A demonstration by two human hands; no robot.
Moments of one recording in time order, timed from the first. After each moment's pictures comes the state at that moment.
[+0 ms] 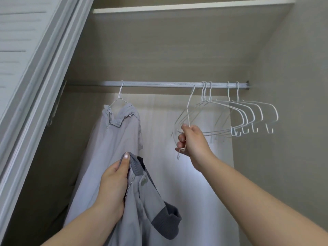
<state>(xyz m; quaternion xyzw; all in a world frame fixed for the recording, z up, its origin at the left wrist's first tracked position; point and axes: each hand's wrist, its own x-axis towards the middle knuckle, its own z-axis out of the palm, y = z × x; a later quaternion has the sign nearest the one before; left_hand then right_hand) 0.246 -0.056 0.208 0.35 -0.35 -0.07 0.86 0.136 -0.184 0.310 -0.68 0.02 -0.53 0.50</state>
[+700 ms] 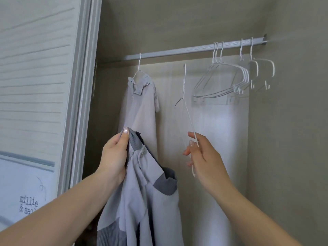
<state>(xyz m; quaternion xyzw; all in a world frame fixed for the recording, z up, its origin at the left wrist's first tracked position) 0.165 0.028 0.151 0.44 -0.28 0.03 0.85 0.019 -0.126 0.145 -0.80 0.00 -0.50 0.32</state>
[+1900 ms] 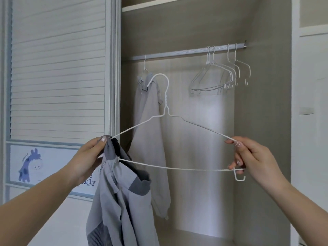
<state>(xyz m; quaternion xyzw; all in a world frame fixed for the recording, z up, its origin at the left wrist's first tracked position) 0.174 0.249 0.105 0.55 -0.40 -0.05 0.73 -0.143 -0.024 0.108 -0.77 0.01 -0.54 0.34</state>
